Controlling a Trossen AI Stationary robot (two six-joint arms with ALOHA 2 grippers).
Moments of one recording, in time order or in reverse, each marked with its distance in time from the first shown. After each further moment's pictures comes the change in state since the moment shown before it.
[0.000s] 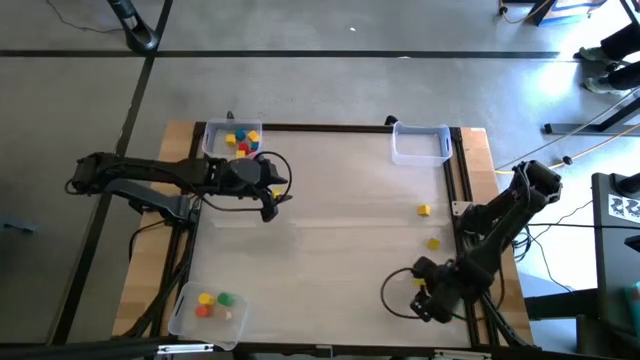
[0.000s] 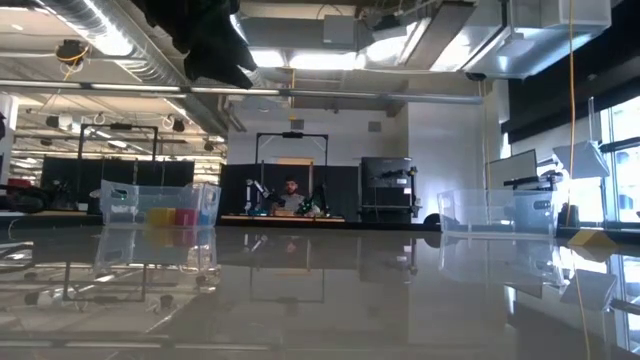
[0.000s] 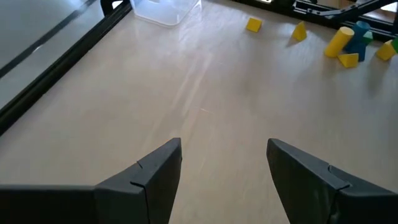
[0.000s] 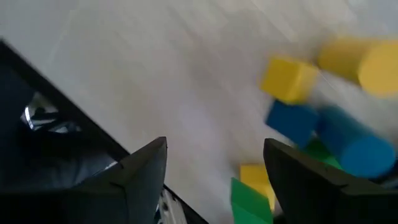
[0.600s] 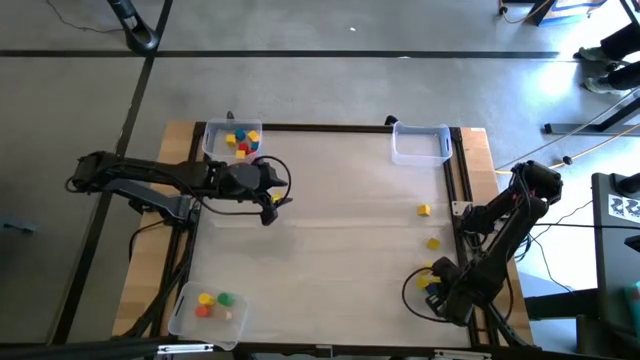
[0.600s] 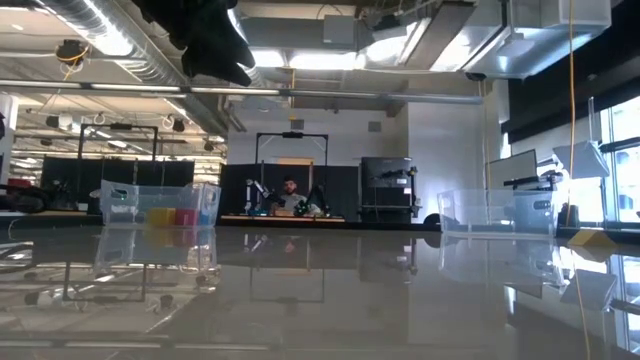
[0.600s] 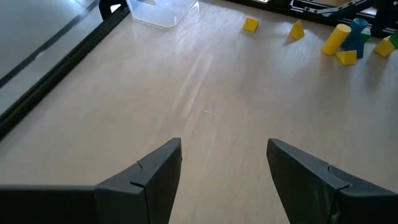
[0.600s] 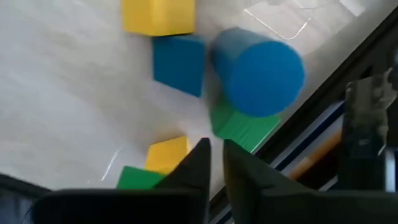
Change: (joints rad) left arm -0.041 0.000 0.000 0.000 -0.042 0.000; right arm 0.150 0.000 -0.177 0.009 -0.138 0.335
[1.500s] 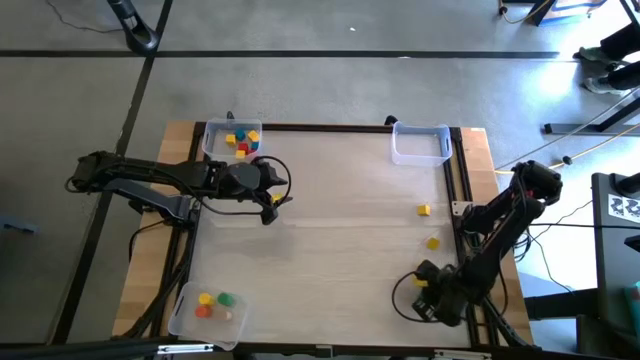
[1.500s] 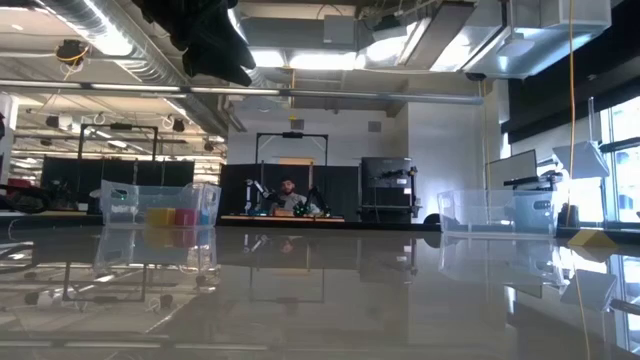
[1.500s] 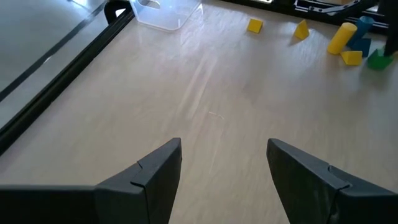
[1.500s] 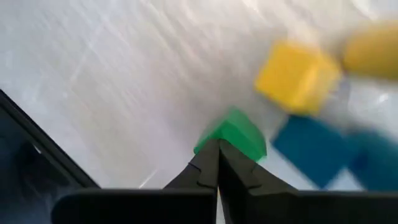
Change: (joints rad) left arm 0.000 0.000 0.000 0.003 -0.018 0.022; right arm -0.049 0.001 -0.062 0.284 0.284 -0.229
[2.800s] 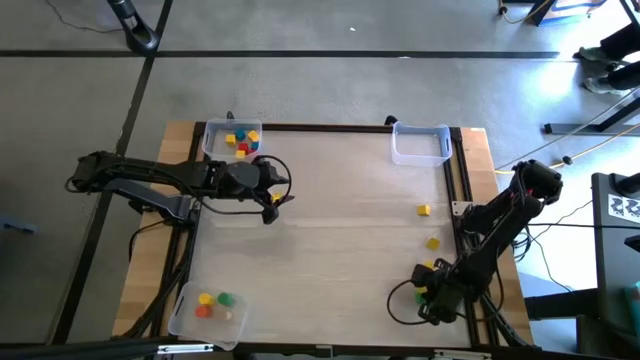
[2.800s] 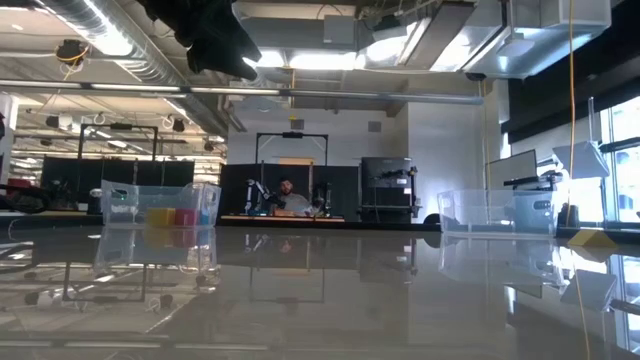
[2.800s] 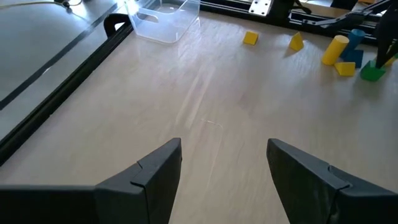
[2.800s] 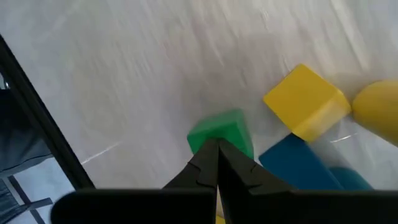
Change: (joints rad) left arm 0.000 0.000 0.000 0.045 0.000 0.020; right arm -0.026 -0.005 -0.020 0.019 -0.076 -0.351
